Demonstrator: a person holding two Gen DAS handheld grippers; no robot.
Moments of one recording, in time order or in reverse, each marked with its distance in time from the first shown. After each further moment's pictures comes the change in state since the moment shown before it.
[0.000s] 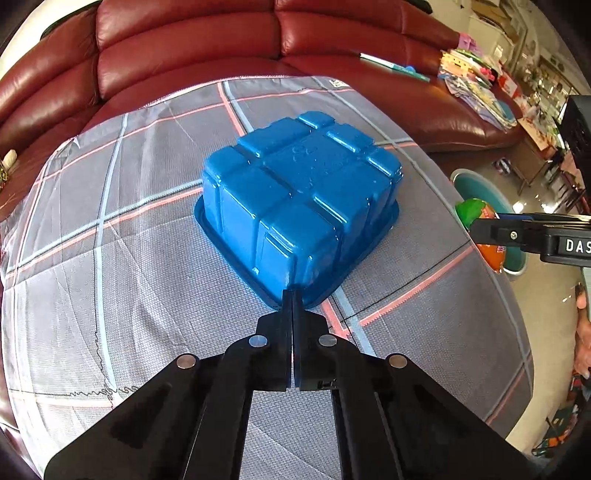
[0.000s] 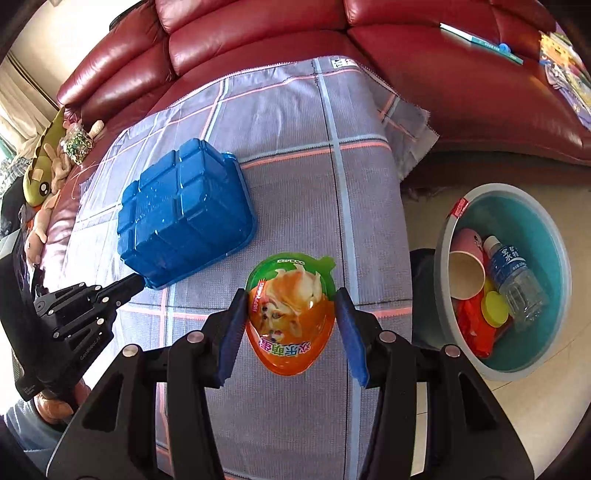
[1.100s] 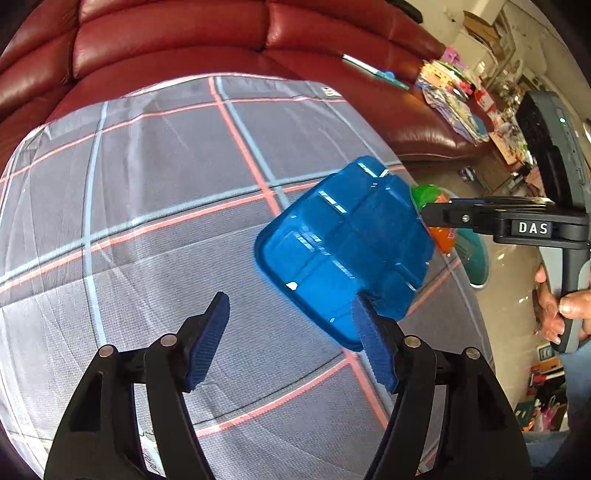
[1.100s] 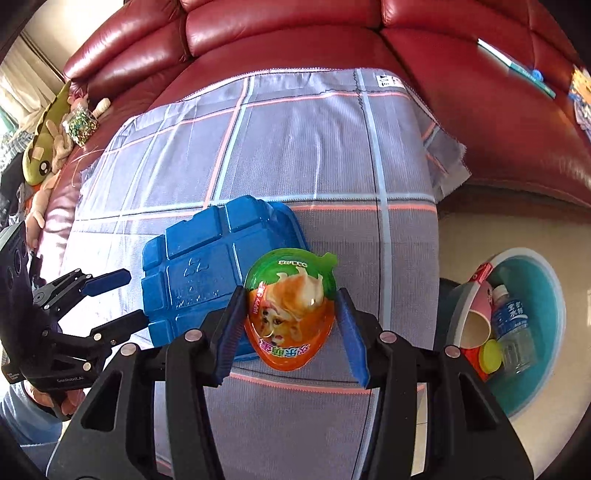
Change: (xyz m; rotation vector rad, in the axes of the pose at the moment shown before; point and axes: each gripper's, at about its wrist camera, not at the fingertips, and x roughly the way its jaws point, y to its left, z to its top) left arm 0.004 0.039 0.035 -0.012 0.054 -0.207; right arm 0.019 0.020 0.051 -0.053 0.090 0.029
